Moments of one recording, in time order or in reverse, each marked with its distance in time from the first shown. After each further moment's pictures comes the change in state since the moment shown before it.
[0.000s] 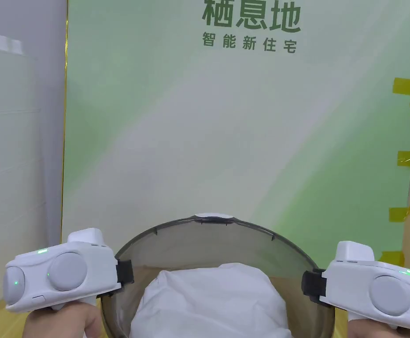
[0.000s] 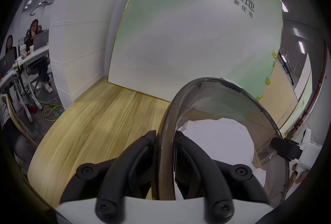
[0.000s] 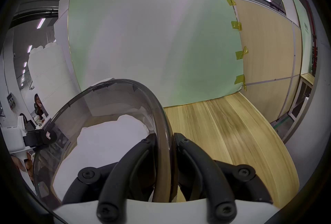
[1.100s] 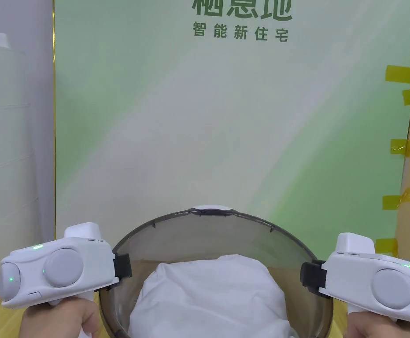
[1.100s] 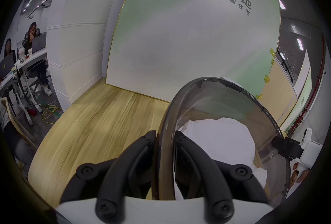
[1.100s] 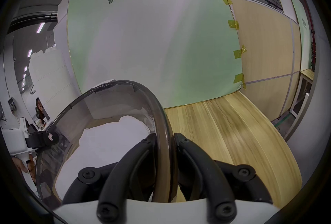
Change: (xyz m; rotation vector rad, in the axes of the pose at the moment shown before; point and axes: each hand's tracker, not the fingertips) left arm 0.007 -0.002 -0.002 0.005 -0.005 -0.022; right arm 0.009 -0.005 0.004 0.016 0.010 -0.027
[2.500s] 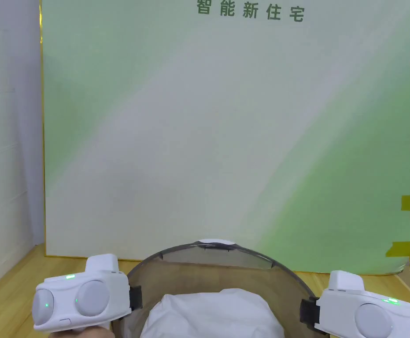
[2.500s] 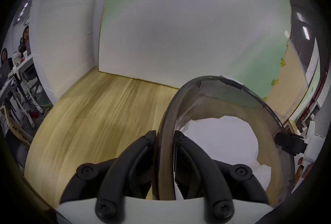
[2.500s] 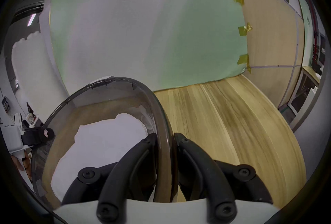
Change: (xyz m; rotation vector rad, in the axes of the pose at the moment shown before) left arm 0.003 -0.021 -0.135 -0.128 0.071 -0.061; right arm 0.032 -0.024 -0.132 -0.167 -0.067 -0.003
